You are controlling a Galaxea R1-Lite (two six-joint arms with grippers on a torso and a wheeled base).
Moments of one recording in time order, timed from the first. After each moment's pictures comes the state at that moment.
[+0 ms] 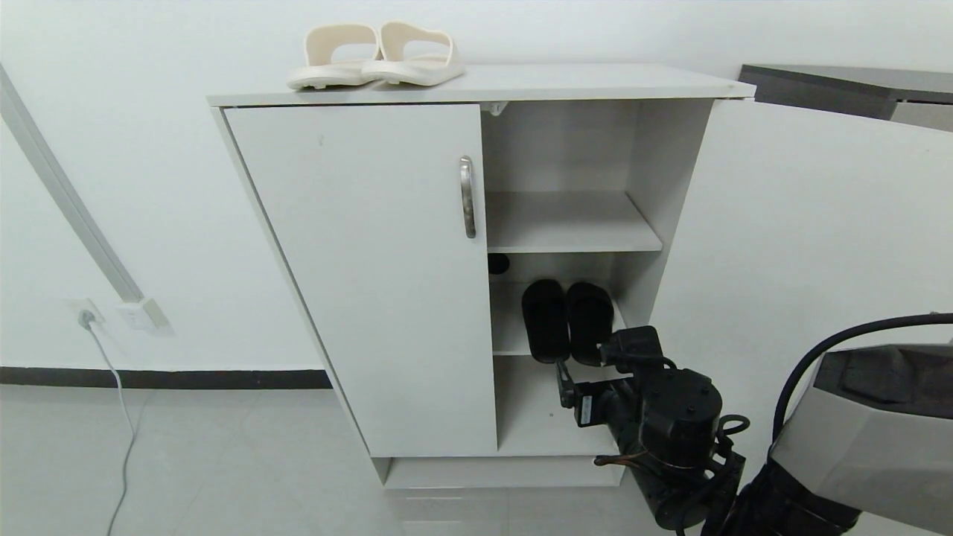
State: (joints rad) left arm 0.00 0.00 0.00 0.00 -0.02 -0.02; right arm 0.80 2.15 -0.63 -1.46 -0.63 0.05
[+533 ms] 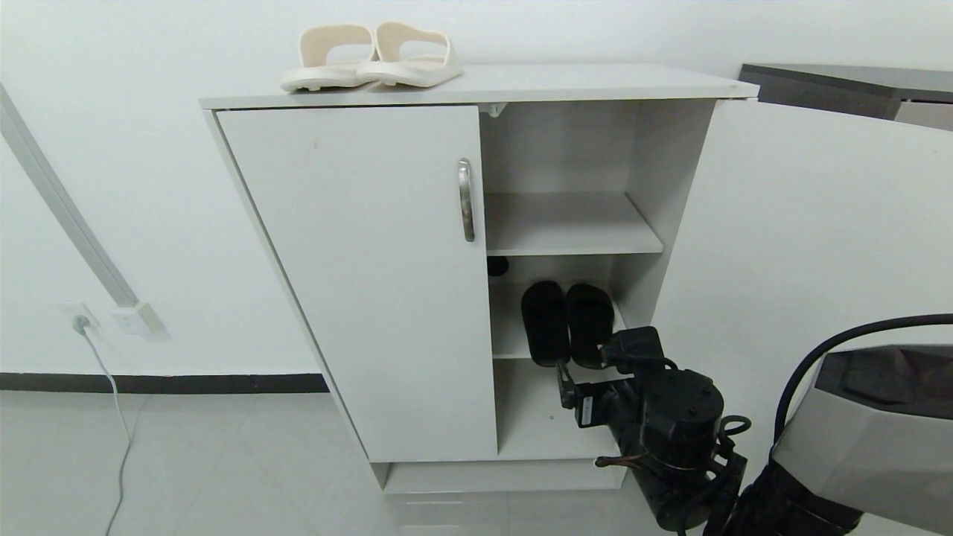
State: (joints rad) left arm 0.00 0.00 0.00 0.00 -0.02 -0.02; right arm 0.80 2.15 -0.63 -1.46 -0.63 0.05
